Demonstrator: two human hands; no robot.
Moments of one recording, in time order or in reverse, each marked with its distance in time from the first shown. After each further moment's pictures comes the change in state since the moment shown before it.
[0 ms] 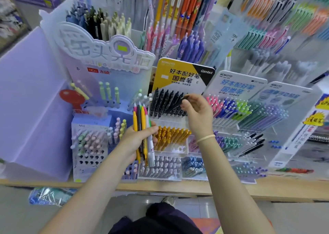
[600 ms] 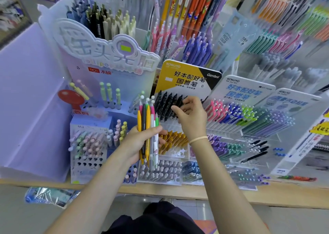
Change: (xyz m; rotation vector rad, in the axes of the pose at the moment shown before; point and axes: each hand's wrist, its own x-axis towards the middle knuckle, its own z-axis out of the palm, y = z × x) left_hand 0.009 0.009 0.004 -0.095 -0.143 -0.015; right_hand 0.008 0.004 0.025 -0.293 -0.020 -0.010
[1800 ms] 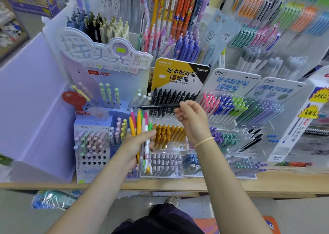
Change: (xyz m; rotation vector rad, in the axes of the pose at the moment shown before) left_hand -0.022 -0.024 -0.010 -0.073 0.052 -0.023; right_hand -0.036 -0.014 -0.030 0.751 -0.146 0.307
